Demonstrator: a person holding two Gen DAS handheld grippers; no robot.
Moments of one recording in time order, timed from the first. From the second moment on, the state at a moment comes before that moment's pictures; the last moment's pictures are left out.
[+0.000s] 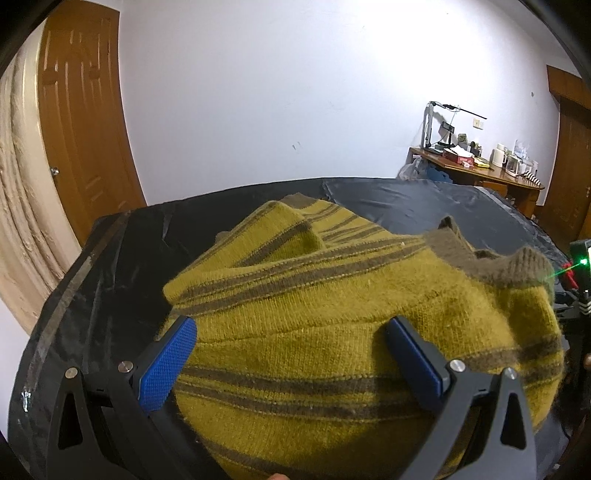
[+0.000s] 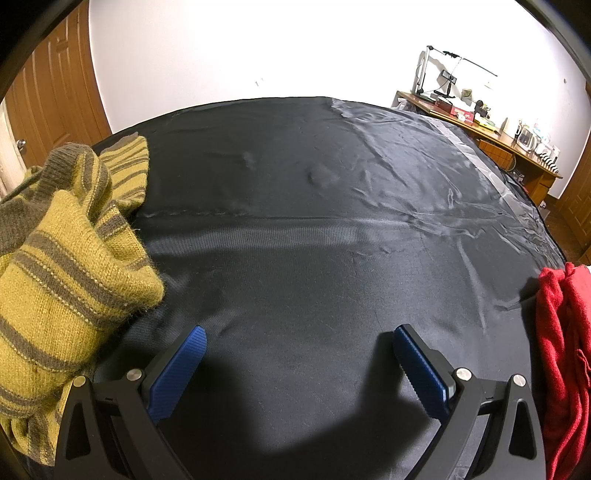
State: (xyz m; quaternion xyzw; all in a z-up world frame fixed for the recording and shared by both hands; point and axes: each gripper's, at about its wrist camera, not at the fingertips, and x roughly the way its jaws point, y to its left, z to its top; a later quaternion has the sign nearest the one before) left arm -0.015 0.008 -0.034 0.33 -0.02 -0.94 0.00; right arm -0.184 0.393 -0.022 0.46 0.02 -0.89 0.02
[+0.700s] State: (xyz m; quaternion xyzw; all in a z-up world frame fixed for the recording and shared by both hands) left arm -0.007 -0.038 -0.034 0.34 0.02 -0.94 -0.01; right arm -0.179 0.399 -0.021 0.45 0.00 -0.89 0.00
